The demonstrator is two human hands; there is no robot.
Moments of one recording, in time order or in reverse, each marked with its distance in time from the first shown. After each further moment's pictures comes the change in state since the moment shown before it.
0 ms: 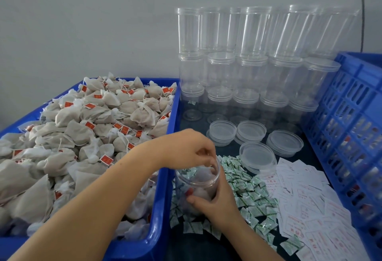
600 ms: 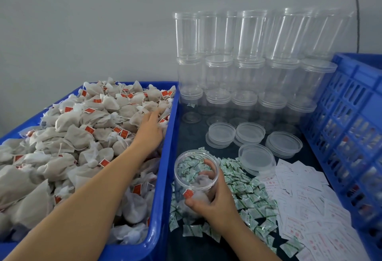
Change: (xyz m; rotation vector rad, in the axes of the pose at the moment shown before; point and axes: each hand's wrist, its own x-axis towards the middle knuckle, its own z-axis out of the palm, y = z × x) left_hand 0.018 -0.105 0.024 -0.238 0.689 -0.591; right_hand -0.005 -0.008 -0.001 -0.019 -0.026 0.063
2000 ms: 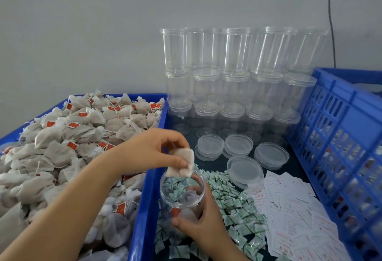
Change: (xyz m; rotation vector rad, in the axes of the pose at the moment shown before) left_hand -0.047 0.076 -0.060 -0.144 -0.578 0.472; right_hand 0.006 0.009 0.000 0.009 0.022 0.005
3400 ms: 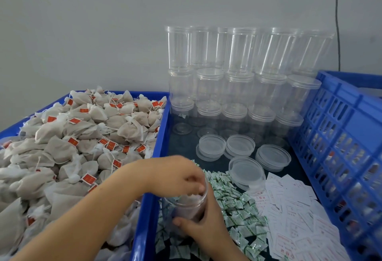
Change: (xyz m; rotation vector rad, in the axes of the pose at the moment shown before) left_hand 0.007 0.017 0.036 0.337 -0.397 -0.052; right_hand 0.001 -0.009 0.000 -0.064 0.011 -0.145
